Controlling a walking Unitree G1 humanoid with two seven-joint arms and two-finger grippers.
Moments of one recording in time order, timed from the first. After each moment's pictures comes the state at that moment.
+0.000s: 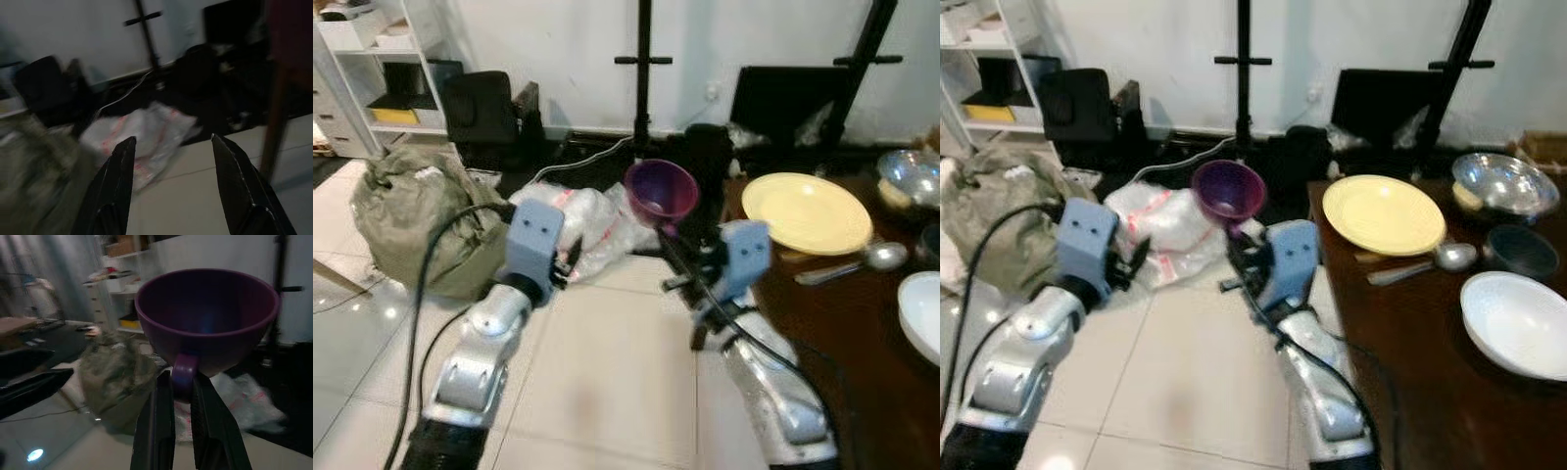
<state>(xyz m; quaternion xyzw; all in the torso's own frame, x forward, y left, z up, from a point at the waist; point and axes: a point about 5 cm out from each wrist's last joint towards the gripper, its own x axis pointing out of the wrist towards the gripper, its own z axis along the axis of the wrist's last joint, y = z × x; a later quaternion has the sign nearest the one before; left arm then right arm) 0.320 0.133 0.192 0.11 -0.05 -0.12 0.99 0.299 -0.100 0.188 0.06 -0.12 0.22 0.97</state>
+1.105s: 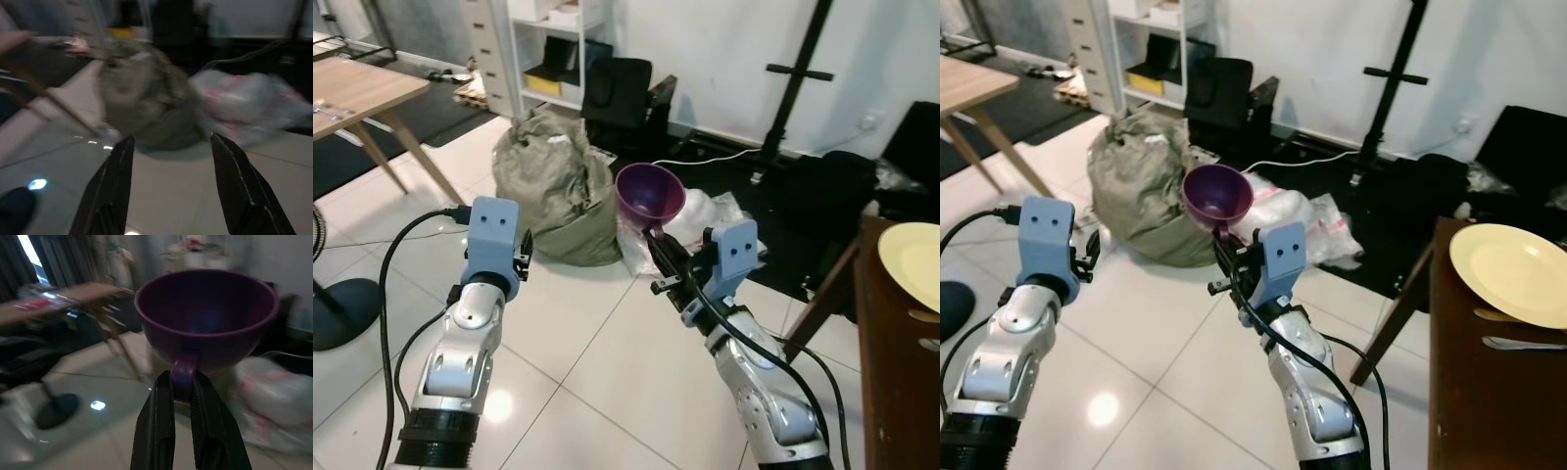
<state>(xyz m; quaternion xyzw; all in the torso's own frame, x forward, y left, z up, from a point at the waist) 0.332 0.148 0.176 0.08 -0.01 0.00 1.00 0.299 -0.105 0.176 0.05 -0.09 0.21 0.97</state>
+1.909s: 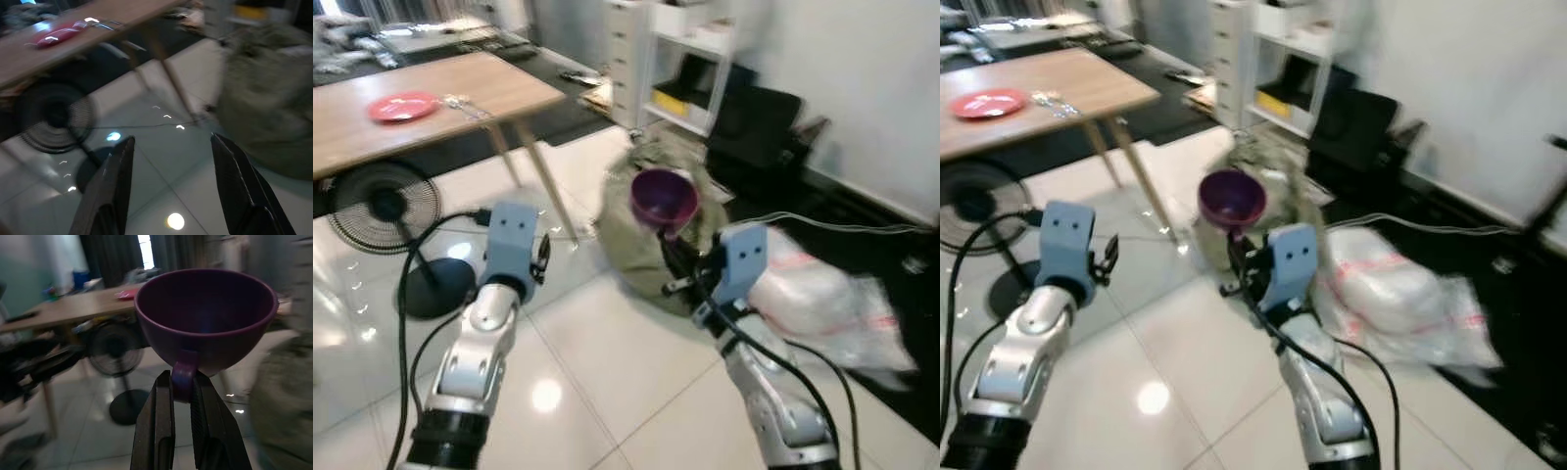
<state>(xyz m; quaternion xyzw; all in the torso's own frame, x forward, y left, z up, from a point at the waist) 0.333 0.166 0.179 0.08 -0.01 0.03 1.00 0.297 -0.085 0.181 0.05 -0.10 0.25 0.96</state>
